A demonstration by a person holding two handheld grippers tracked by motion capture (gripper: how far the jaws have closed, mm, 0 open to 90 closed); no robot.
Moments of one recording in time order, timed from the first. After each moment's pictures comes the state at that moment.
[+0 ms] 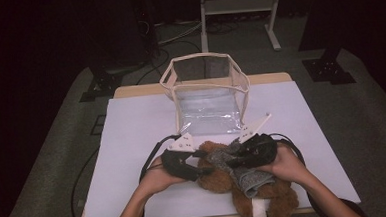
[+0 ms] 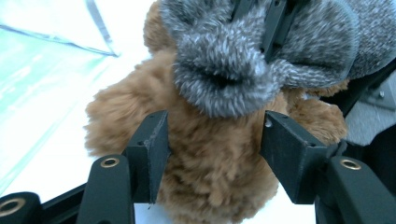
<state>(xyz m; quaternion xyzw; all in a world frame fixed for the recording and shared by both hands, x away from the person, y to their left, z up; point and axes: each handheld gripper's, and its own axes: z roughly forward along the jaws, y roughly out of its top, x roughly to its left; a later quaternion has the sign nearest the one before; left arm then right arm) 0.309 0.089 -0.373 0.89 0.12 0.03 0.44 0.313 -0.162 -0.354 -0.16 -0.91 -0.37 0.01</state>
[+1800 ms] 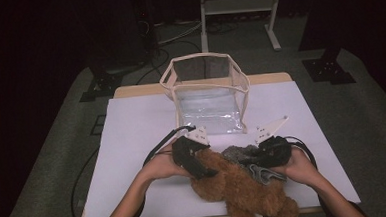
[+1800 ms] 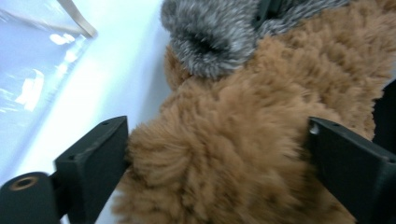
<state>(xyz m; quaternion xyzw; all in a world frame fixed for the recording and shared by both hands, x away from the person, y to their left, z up) 0.343 0.065 -0.371 0.92 0.09 -0.03 0.37 0.317 -0.202 -0.376 -0.19 -0.90 -0.39 0.00</state>
